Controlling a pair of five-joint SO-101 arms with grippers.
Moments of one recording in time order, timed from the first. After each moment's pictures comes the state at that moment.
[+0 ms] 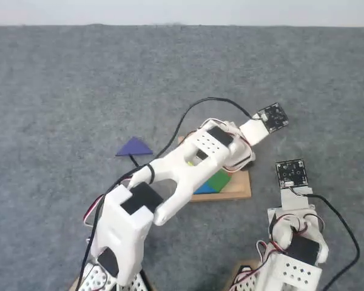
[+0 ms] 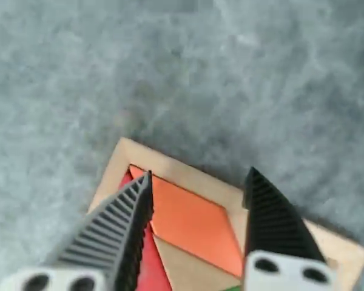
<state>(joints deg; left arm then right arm) 35.7 29.1 4.2 45.4 -16.2 17.0 -102.7 95.7 75.3 26.3</state>
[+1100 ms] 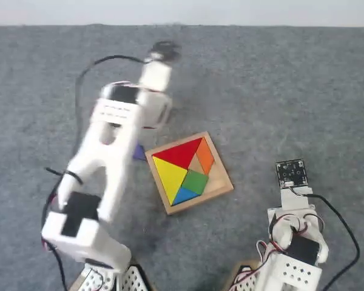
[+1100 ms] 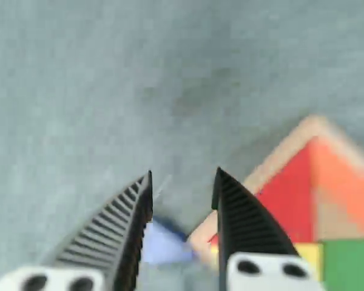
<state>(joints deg) 4.8 7.8 7.6 64.1 -9.5 17.0 -102.7 95.7 75.3 26.3</state>
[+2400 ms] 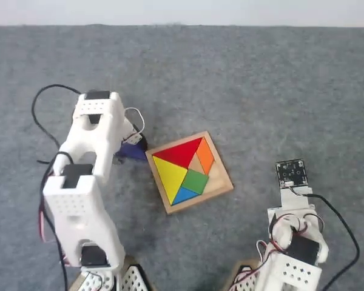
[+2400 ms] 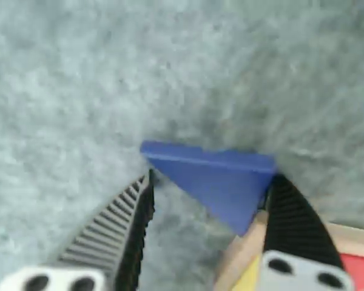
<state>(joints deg) -8.6 31.1 1.5 81.5 40.6 17.0 -102.7 95.7 75.3 26.3</state>
